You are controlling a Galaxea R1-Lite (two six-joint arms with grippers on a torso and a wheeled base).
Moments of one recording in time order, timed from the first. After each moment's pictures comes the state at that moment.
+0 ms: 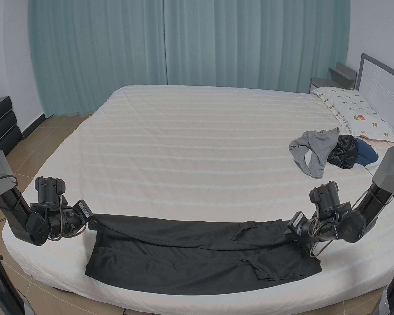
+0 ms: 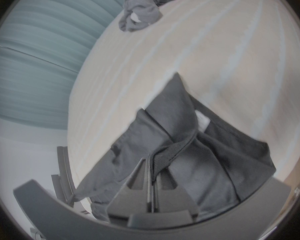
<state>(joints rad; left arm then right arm) 0.04 2.01 -0.51 -0.79 -0.12 -0.70 0.30 2.07 -0.62 -0.58 0.07 1.08</state>
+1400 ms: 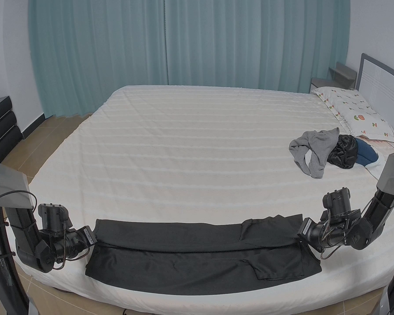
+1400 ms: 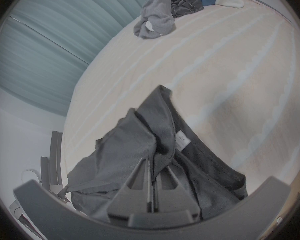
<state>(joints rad) 0.04 2.18 -0.27 -1.20 -0.09 -0.51 0.21 2.08 -0.49 -0.74 0.09 0.82</state>
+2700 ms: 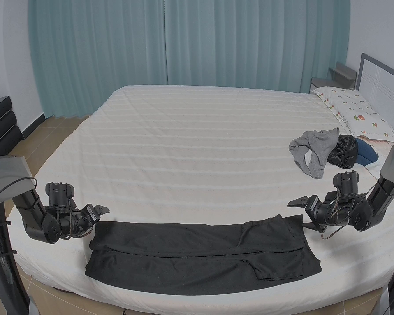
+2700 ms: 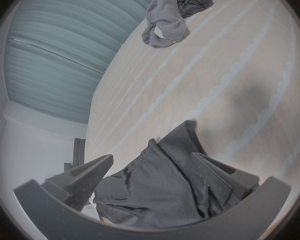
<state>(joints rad) 0.06 2.21 -0.62 -0.87 -0.16 -0.63 0.07 2.13 -0.66 -0.76 0.33 0.83</state>
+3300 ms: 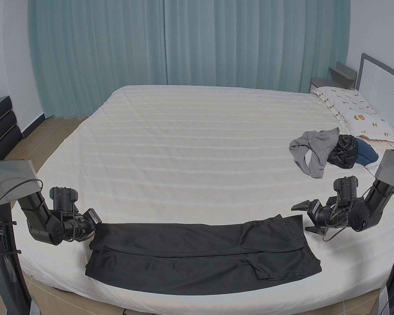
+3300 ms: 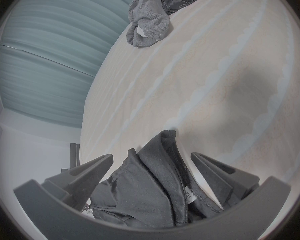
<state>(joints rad) 0.07 2.28 -0.65 -0.86 -0.15 -0.68 0.01 2.22 -0.69 -0.77 0.34 0.83</state>
